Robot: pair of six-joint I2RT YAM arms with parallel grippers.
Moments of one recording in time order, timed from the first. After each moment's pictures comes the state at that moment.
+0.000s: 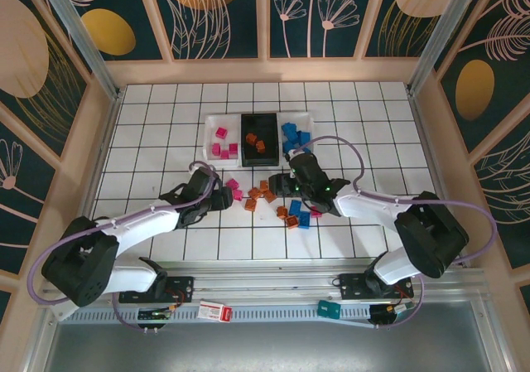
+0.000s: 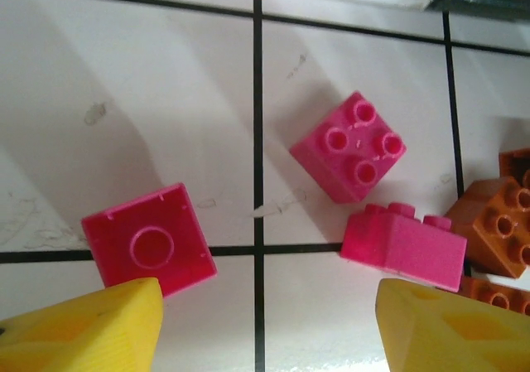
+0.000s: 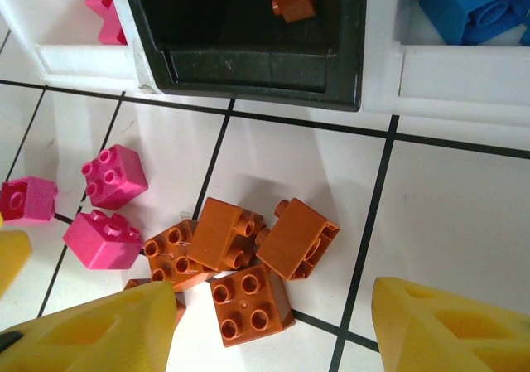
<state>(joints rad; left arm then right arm) -0.60 1.30 0.55 -0.17 -0.14 -0.66 0.76 1.46 0.73 0.00 0.02 0.53</state>
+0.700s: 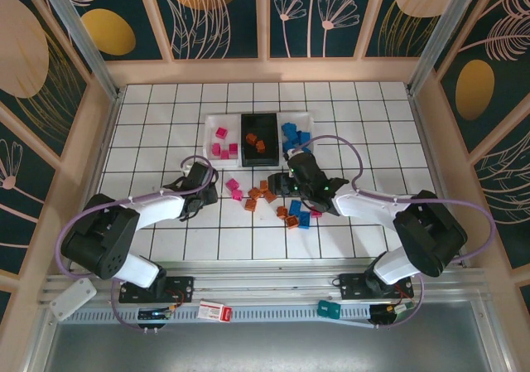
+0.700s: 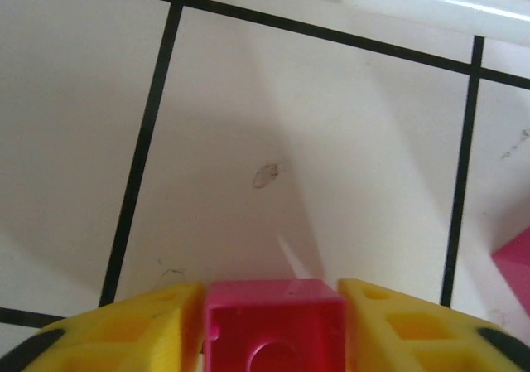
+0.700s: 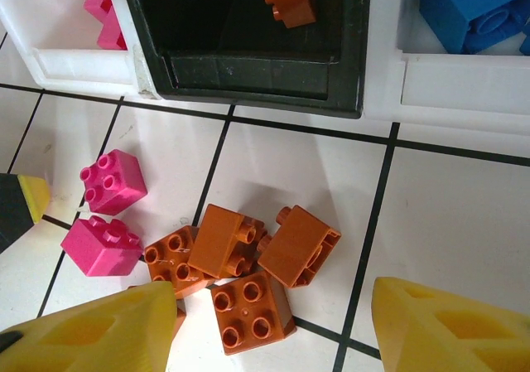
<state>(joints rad) -0.49 1.50 0.59 -0.14 -0.25 -0.67 0.77 1.47 0.74 0.00 0.03 0.53</state>
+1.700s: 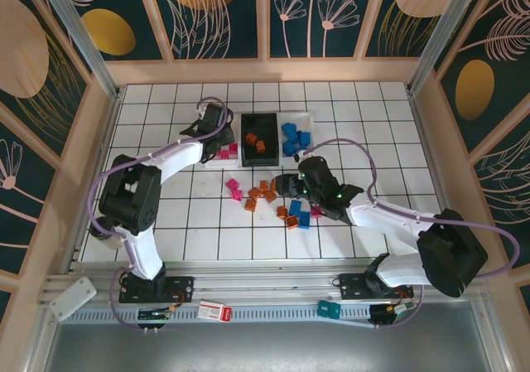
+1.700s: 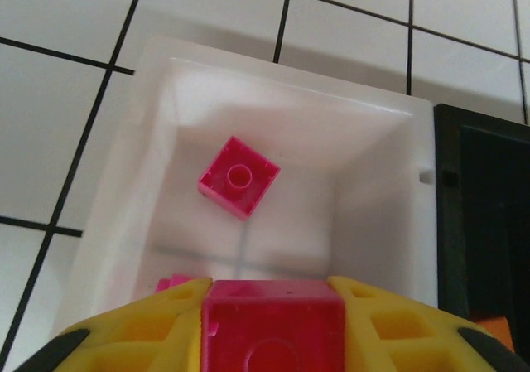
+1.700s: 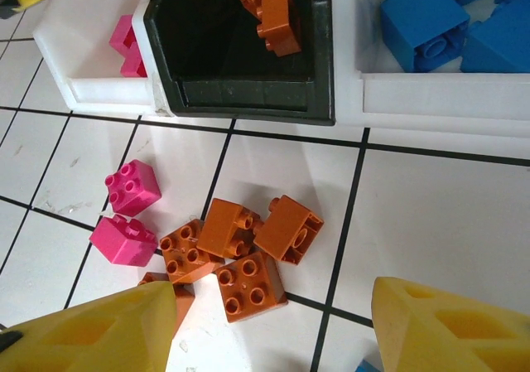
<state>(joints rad) -0.42 1.88 1.29 -0.23 -0.25 -0.59 0.77 1.29 0.66 -0.03 0.07 0.55</state>
